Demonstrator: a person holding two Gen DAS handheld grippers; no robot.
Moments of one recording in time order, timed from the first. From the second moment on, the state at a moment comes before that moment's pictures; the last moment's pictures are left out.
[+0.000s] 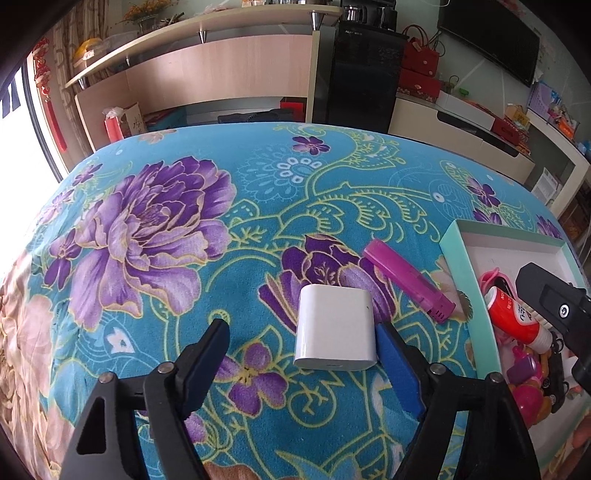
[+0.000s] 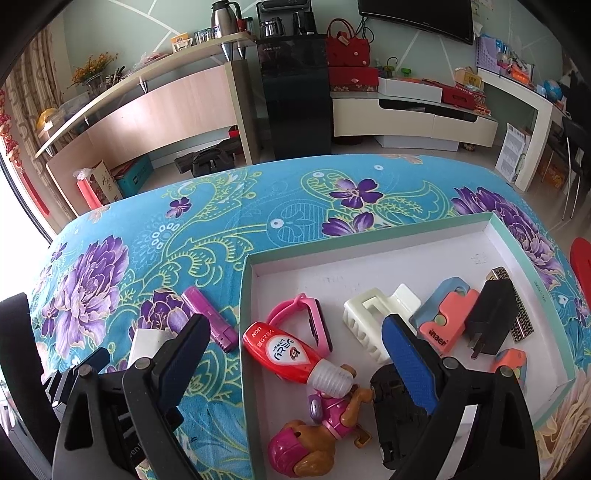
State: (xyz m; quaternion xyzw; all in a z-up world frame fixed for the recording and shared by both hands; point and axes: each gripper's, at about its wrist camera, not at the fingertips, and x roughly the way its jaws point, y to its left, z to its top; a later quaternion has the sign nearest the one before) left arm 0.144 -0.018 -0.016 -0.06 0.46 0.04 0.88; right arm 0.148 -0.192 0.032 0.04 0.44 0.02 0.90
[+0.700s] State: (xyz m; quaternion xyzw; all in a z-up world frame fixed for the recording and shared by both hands) left arm 0.140 0.030 -0.018 -0.14 0.47 0.05 0.87; right arm 0.138 -0.154 0.034 -0.02 0.44 0.04 0.90
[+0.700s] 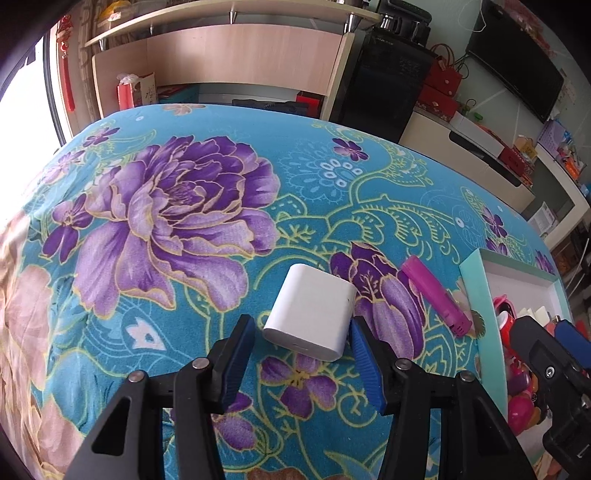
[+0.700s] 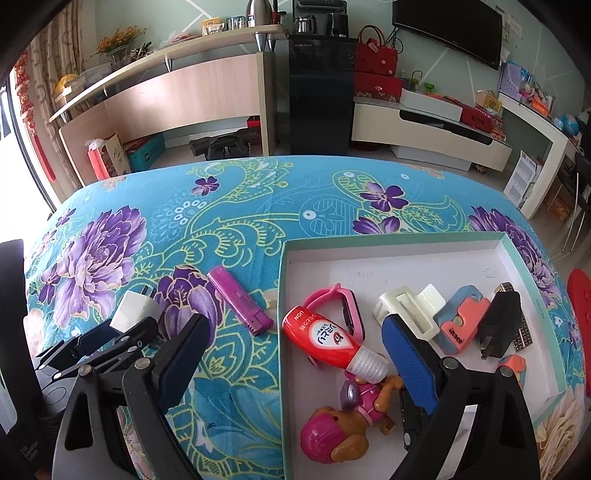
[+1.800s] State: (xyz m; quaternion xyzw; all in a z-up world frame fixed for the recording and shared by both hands) left arm 0.133 0.061 -0.020 -0.18 0.47 0.06 0.86; right arm 0.196 -0.073 -0.017 -0.19 0.50 0.15 0.84
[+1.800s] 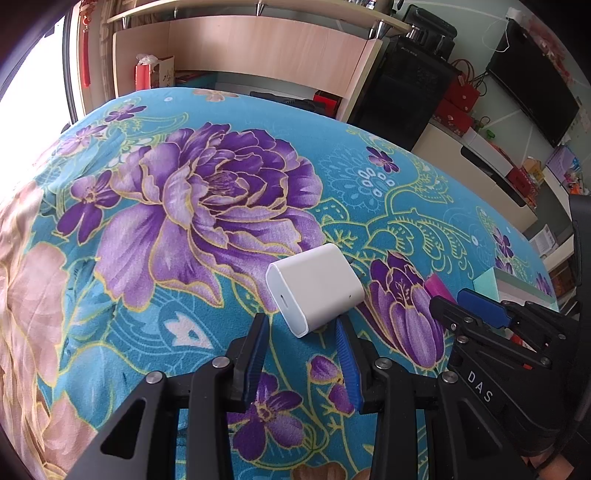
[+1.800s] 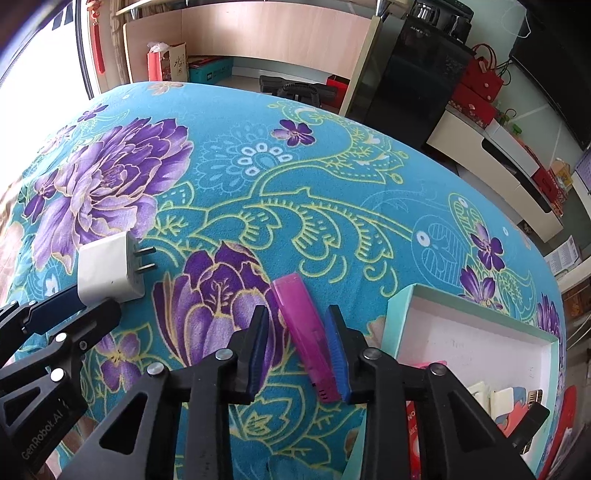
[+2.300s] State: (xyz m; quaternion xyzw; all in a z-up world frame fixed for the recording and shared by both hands) left arm 0.135 0.057 -0.021 -0.16 0.47 0.07 0.87; right arm 0.175 -0.068 -0.026 -0.16 0.50 0.15 0.84
